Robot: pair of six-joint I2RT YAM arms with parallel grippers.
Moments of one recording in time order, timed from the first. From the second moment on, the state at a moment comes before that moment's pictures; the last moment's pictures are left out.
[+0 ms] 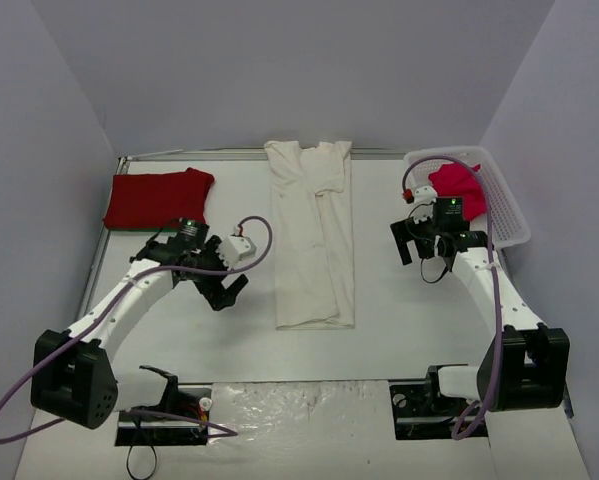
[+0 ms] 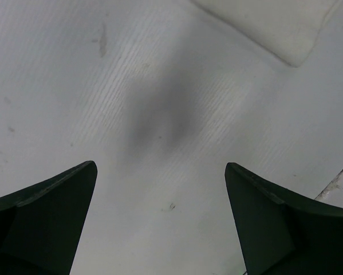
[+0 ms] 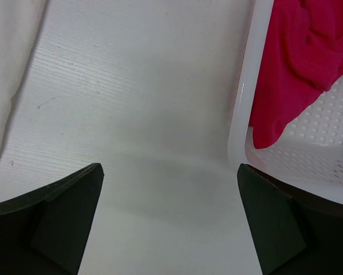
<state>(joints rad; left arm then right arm) -0.26 1.25 0.93 -0.77 0.41 0.56 0.05 1.28 0.92 -0.47 -0.04 -0.32</state>
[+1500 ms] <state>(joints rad) -0.98 1.47 0.81 -0.37 0.05 0.66 -0.07 1.35 0.92 -0.47 -0.03 -0.32</state>
